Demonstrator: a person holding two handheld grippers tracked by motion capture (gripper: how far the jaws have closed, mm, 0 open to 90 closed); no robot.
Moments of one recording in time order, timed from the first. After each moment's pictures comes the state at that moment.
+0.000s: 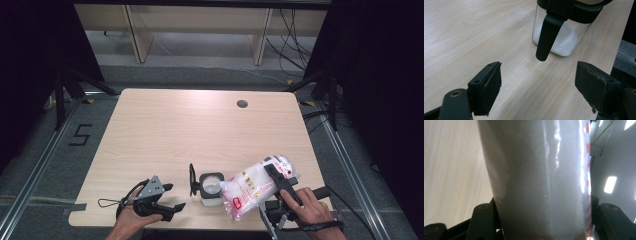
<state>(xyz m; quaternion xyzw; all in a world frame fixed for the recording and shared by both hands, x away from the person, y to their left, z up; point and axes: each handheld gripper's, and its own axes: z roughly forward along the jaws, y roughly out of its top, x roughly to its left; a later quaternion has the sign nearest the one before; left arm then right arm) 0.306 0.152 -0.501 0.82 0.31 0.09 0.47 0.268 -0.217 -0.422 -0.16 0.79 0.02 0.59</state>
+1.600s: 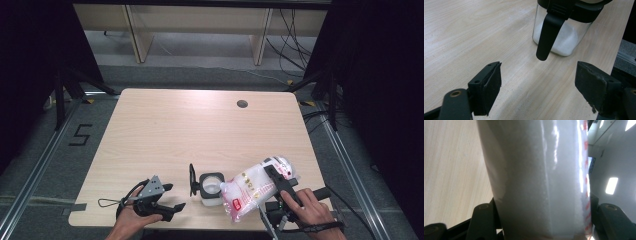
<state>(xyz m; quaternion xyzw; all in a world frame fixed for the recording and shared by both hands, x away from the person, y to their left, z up) 0.306 0.152 -0.501 0.82 0.31 0.09 0.47 0.265 -0.216 -0.419 -0.17 0.80 0.02 0.58</state>
